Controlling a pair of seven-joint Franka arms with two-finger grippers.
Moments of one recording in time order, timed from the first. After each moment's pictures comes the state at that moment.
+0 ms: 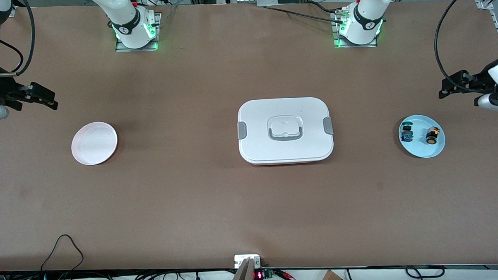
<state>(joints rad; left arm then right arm) 0.19 0.07 -0.12 -1.59 -0.02 1.58 0.30 0.14 0.02 -0.15 -1.65 -0.02 1.65 -0.02</state>
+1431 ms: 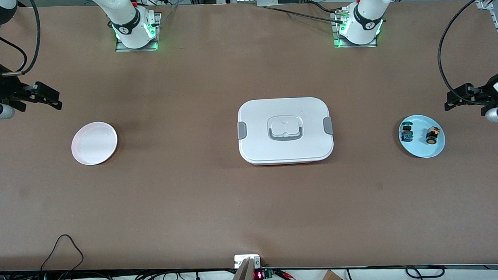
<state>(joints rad) 0.19 0.14 -0.12 -1.52 0.01 1.59 0.16 0.14 0.02 -0.13 -1.64 -0.01 1.65 -0.02</state>
